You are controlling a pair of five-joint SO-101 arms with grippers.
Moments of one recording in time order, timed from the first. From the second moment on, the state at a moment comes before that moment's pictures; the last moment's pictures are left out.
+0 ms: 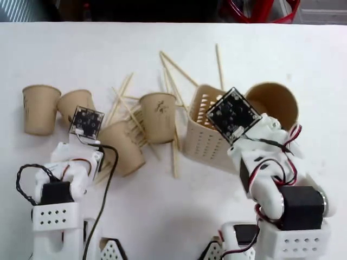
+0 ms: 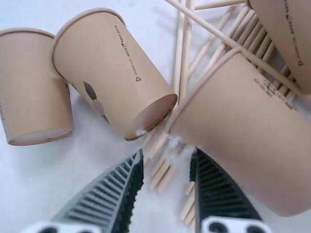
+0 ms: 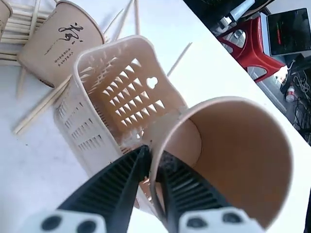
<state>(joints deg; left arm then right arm) -12.8 -68.1 74.7 53.5 -22.0 -4.6 -54.7 14.6 89.3 44.7</state>
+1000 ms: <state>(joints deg) -12.7 -68.1 74.7 53.5 -22.0 -2.0 -47.5 6.9 89.3 36.9</state>
